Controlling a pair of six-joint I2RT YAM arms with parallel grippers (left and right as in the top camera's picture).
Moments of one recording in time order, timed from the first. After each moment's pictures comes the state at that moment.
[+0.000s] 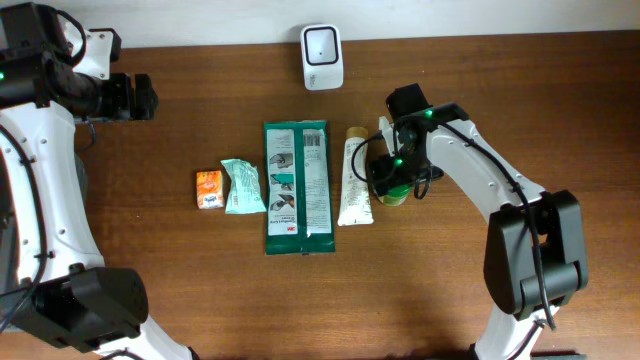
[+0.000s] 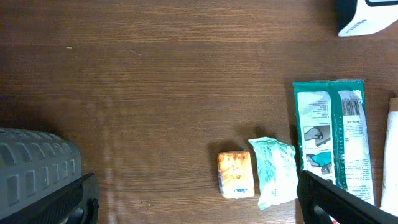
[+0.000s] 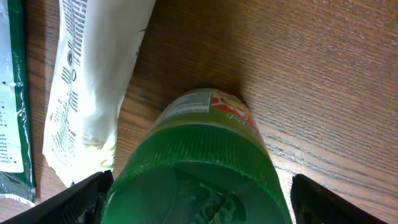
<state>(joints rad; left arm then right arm) 0.25 1.88 2.09 -1.28 0.19 0.22 0.27 1.95 1.46 -0.99 -0.09 -0.02</state>
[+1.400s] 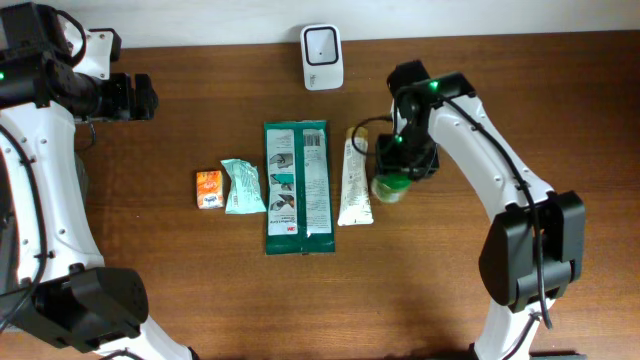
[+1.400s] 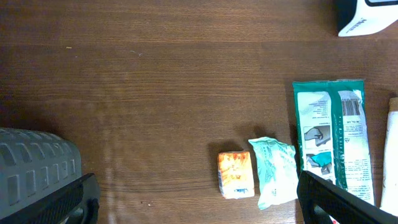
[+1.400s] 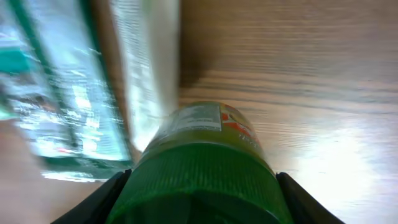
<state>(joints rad) 0.25 1.88 2.09 -1.28 0.19 0.22 0.27 1.99 1.73 -1.27 -0.21 0.35</state>
